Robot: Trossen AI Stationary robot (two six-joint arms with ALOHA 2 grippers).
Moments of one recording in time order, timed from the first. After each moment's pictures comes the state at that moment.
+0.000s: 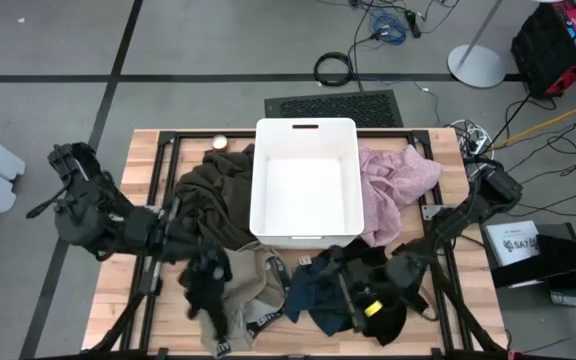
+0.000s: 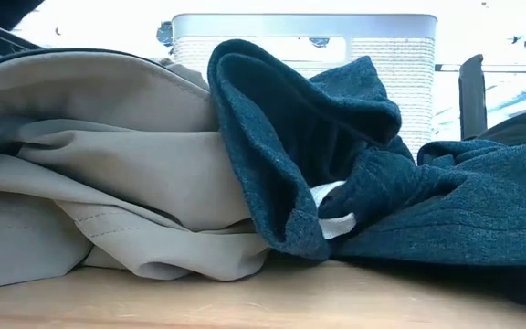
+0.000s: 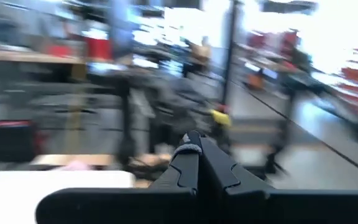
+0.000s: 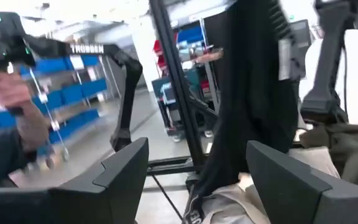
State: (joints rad) left arm -0.84 1.07 1.35 -0.19 -0.79 -0.01; right arm 0.64 1.56 0.94 0.73 0.41 0.24
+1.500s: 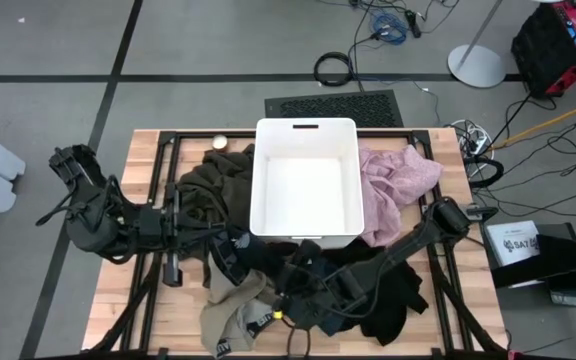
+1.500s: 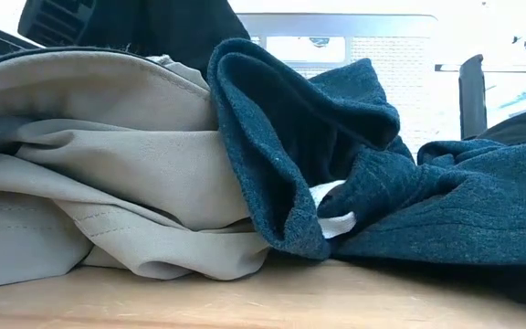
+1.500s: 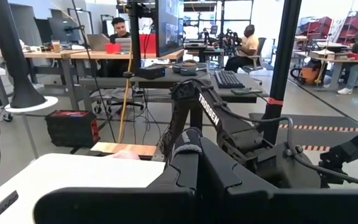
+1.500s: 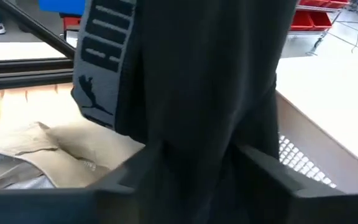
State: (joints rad) left arm -0.81 1.10 1.34 -0.20 -0.92 0.00; right arm 0.53 2.03 1.66 -0.33 0.95 0.45
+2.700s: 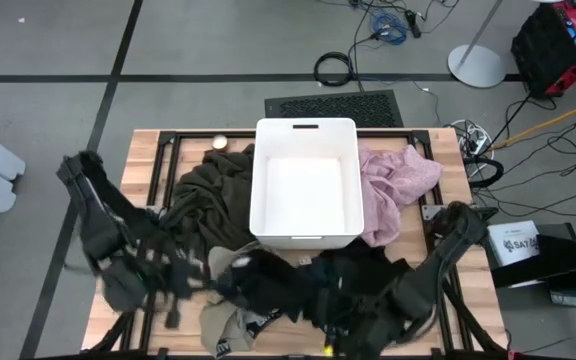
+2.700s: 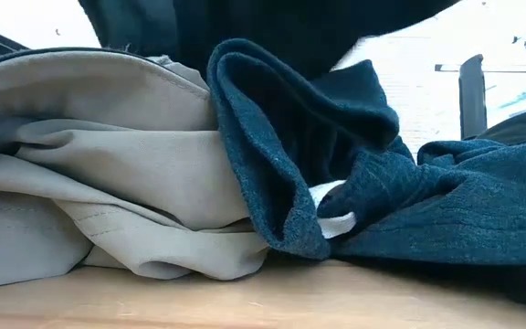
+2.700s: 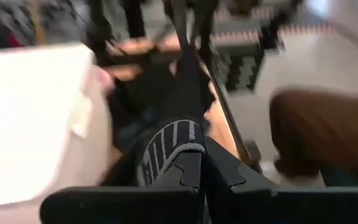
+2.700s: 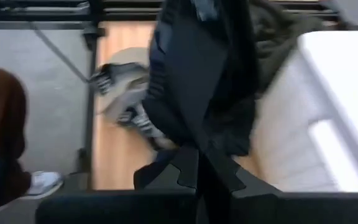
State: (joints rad) left arm -0.92 1.28 1.34 -0.64 -0.65 -0.40; right arm 0.75 1.97 2.08 -1.09 0.67 0.67
